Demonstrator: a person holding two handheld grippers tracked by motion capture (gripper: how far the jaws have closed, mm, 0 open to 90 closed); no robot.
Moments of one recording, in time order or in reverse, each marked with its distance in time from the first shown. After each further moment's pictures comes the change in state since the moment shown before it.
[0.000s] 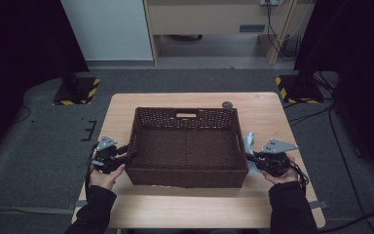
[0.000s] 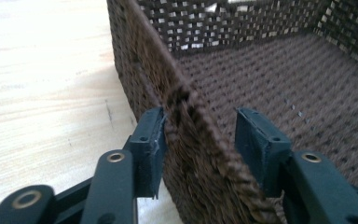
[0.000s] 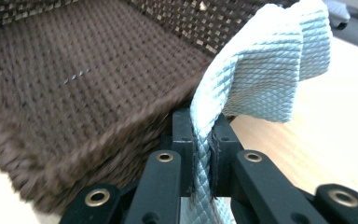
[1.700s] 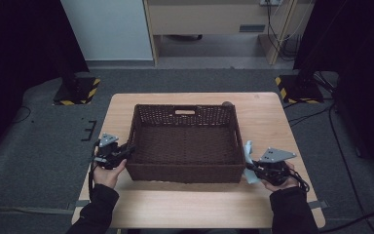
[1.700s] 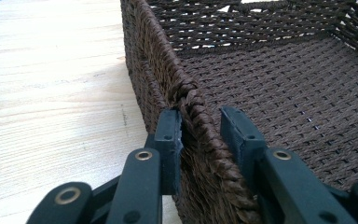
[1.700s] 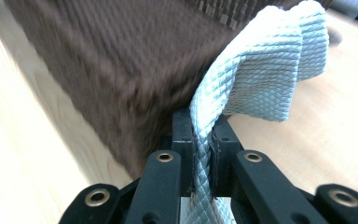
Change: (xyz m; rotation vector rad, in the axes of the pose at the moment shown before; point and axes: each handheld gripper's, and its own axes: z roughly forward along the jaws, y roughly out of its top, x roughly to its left) left arm 0.002 0.008 0.007 -0.016 0.074 -0.044; right arm 0.016 -0.014 -0.003 0.060 0.029 -0.037
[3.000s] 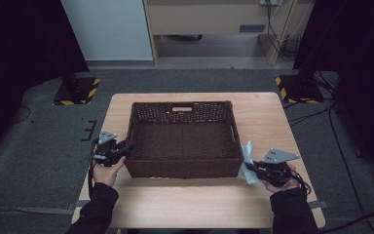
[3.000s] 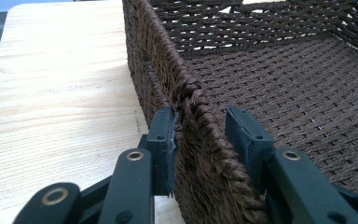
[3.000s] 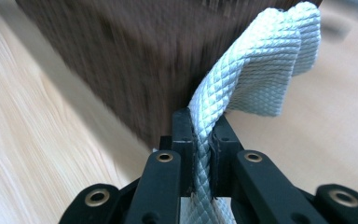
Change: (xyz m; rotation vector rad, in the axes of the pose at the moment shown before) left arm 0.009 0.004 0.005 -0.011 0.027 -0.010; right arm 0.002 0.003 -0.013 -0.080 0.009 0.029
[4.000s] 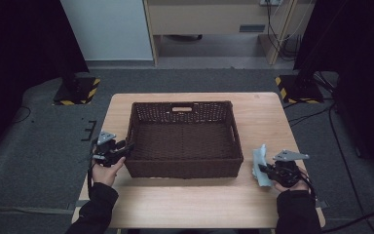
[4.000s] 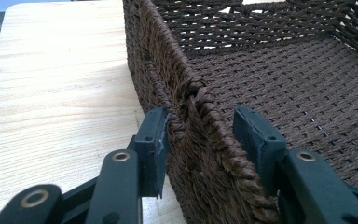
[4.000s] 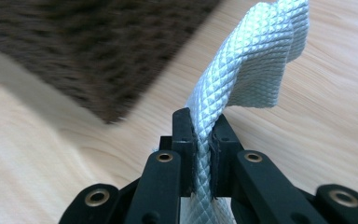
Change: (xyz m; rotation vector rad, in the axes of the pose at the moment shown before) left arm 0.004 -0.002 0.001 -0.007 -0.012 -0.003; right arm -0.031 -0.038 -0.002 0.144 -0.142 0.219
